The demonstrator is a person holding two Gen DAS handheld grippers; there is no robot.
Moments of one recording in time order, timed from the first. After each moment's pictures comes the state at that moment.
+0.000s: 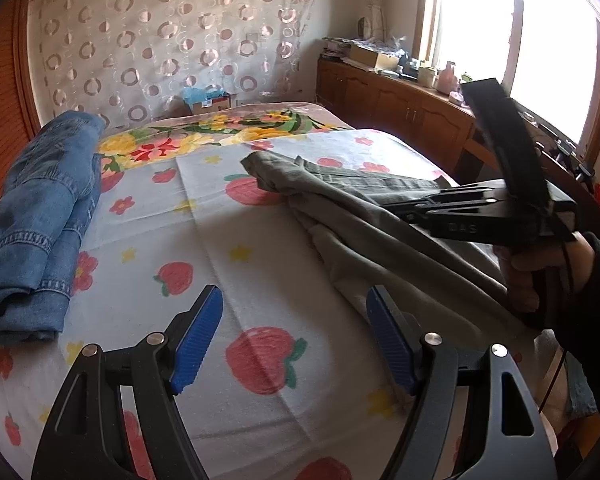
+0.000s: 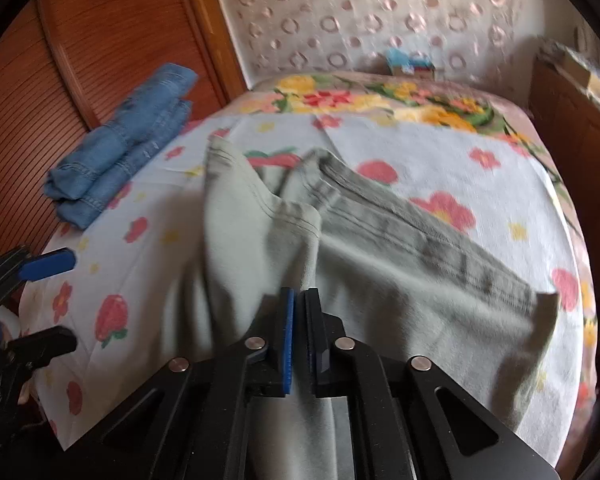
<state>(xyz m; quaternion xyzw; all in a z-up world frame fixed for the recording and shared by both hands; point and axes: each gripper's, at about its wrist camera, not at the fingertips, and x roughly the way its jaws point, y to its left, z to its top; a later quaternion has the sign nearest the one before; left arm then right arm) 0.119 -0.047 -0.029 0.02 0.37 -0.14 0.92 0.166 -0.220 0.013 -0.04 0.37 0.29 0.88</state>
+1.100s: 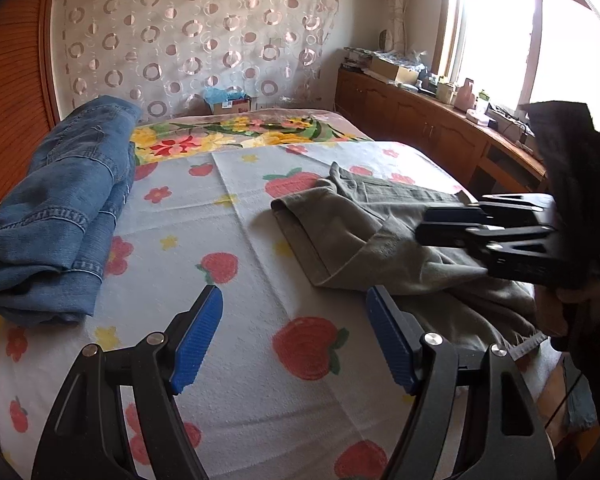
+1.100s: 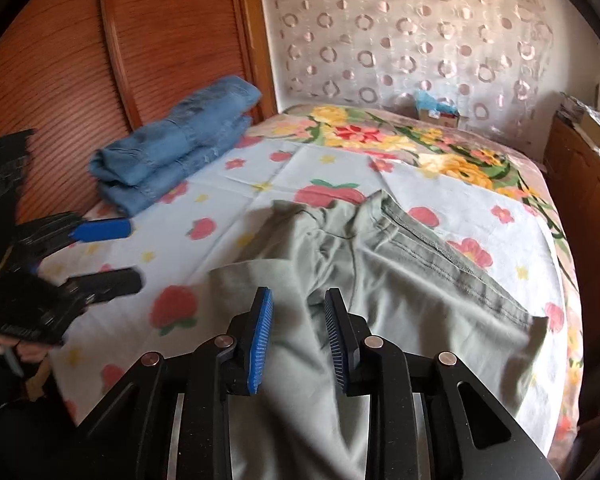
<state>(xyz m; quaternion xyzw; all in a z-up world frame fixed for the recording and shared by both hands) 0.113 -0.016 -0.032 0.00 0.37 -0.12 0.92 0.111 -0.194 0.025 -0.09 0.32 0.31 0.89</state>
